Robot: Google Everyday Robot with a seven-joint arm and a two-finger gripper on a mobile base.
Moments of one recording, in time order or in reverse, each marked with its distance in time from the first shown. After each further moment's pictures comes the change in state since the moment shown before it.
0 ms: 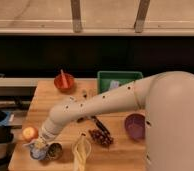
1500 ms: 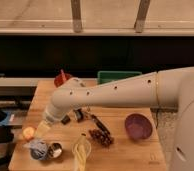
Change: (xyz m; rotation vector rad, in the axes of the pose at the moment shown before) arm -0.037 -0.036 -0.108 0.243 -0.024 -0.032
